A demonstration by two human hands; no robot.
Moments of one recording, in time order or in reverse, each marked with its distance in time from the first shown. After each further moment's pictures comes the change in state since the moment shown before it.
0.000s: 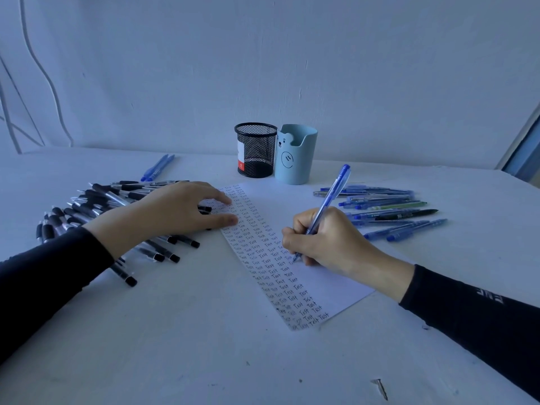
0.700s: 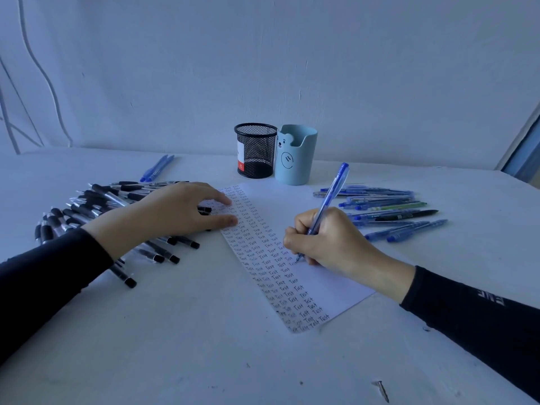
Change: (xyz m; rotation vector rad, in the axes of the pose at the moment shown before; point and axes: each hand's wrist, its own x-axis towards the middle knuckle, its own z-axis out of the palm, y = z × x) left_hand -0.001 0.003 -0.002 0.008 -0.015 0.001; right_hand 0.001 0.002 0.000 -0.025 0.022 -0.025
